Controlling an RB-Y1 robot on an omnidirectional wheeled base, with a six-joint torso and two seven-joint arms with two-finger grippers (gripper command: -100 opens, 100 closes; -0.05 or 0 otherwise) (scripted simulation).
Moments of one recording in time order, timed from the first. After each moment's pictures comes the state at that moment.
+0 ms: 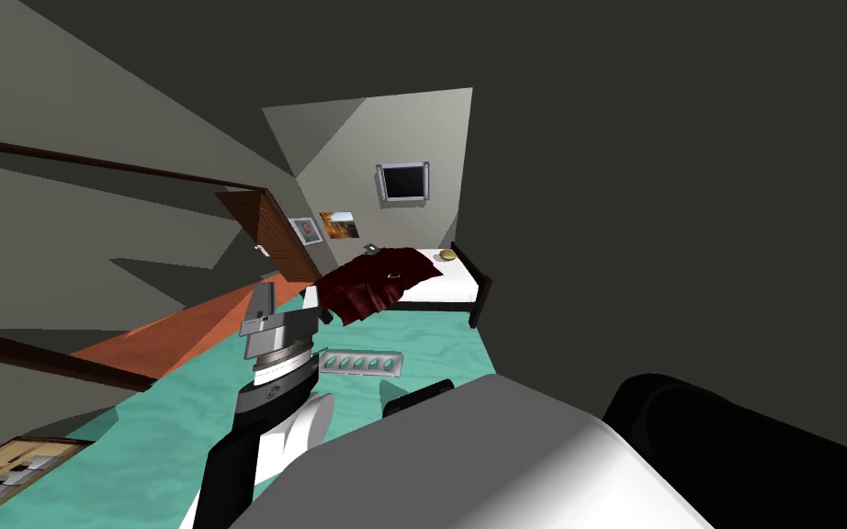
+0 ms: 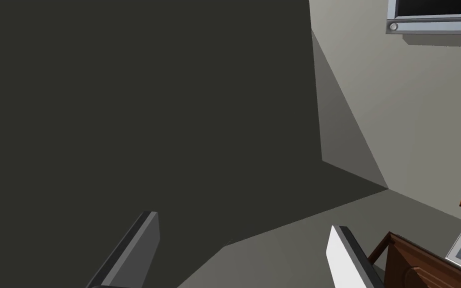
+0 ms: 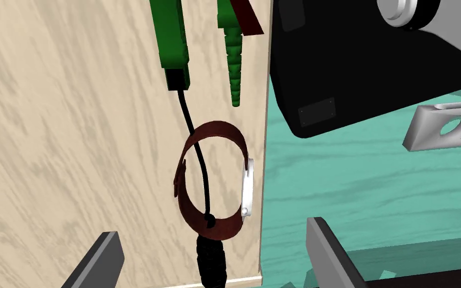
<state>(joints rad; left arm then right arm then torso) 0.46 0.05 -0.06 -2.40 0.08 -0.46 -0.04 0.78 -0.89 0.58 -1.29 0.12 -0.03 0.40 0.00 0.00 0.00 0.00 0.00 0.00</state>
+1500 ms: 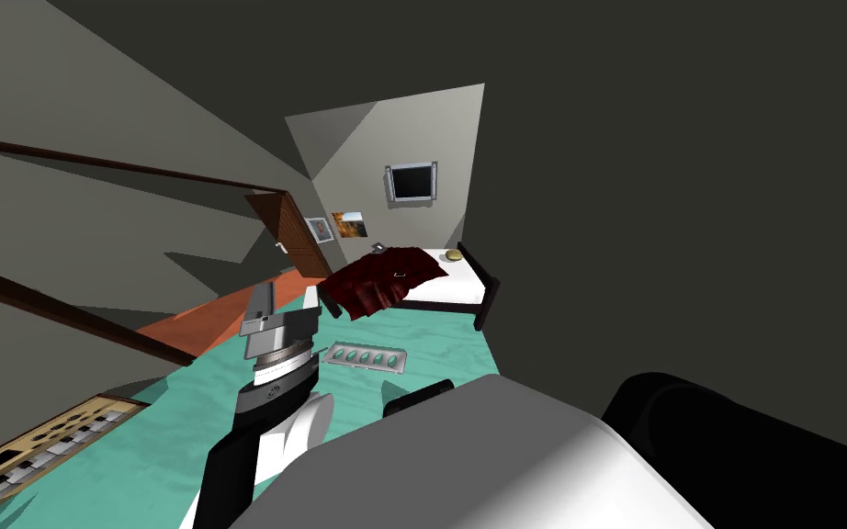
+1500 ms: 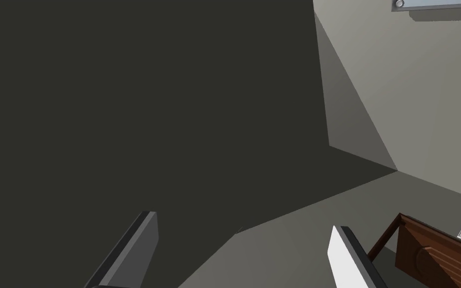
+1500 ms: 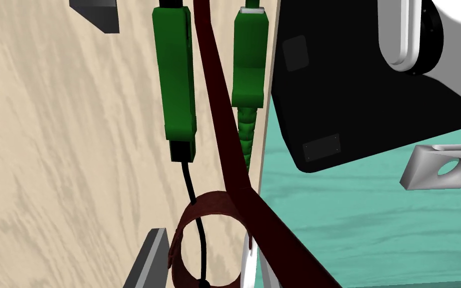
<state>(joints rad) 0.46 0.05 -0.06 -2.40 0.08 -0.46 -0.04 0.73 -0.79 0.63 -1.15 0.16 -0.02 0.41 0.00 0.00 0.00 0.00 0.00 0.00</state>
